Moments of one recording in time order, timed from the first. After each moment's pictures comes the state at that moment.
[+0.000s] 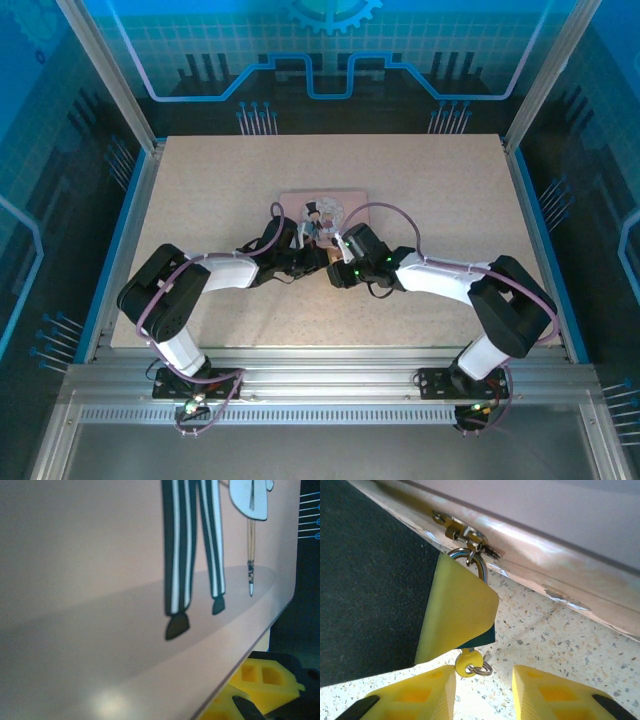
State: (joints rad) left arm -0.54 1.69 0.74 0.25 0.48 -0.95; right arm 0.75 1.59 0.85 -0.19 -0.11 0.35
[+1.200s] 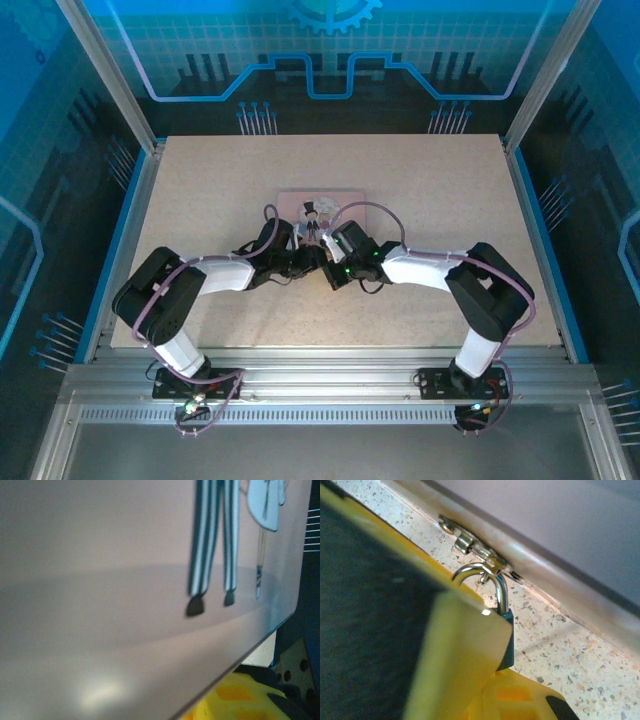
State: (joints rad) left arm -0.53 1.65 0.69 0.24 0.43 -0.97; right arm 0.75 1.73 0.94 -0.19 -0.16 0.25
